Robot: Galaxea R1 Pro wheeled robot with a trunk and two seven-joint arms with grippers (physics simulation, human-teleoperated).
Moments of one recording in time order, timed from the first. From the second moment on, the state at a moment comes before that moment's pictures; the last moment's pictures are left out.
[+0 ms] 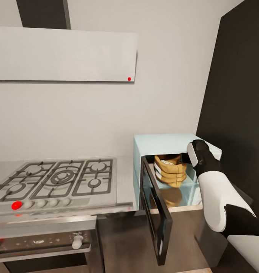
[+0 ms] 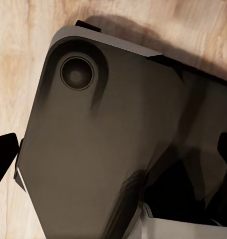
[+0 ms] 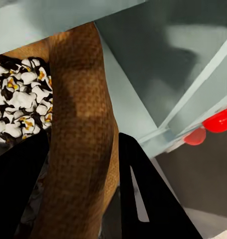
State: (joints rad) left arm 0.00 -0.05 0.06 -0.07 0.29 -0.01 0.01; right arm -1.15 0.00 -0.25 -0.73 -0.01 1.04 -0.35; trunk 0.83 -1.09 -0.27
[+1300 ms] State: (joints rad) left arm 0.00 -0.05 0.06 -0.07 0.29 -0.01 0.01; right arm -1.15 0.00 -0.25 -0.73 -0.01 1.04 -0.35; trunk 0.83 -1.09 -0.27
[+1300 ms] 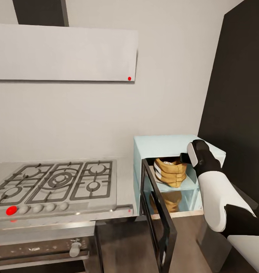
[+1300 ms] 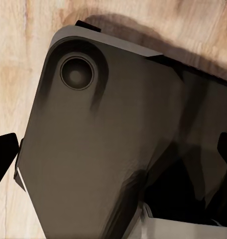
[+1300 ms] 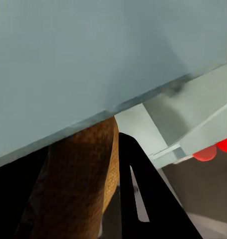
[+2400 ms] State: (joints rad) left arm 0.00 -0.05 0.06 -0.07 0.29 -0.01 0.01; right arm -1.15 0.00 -0.25 -0.75 -0.02 1.04 -0.34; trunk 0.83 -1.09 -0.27
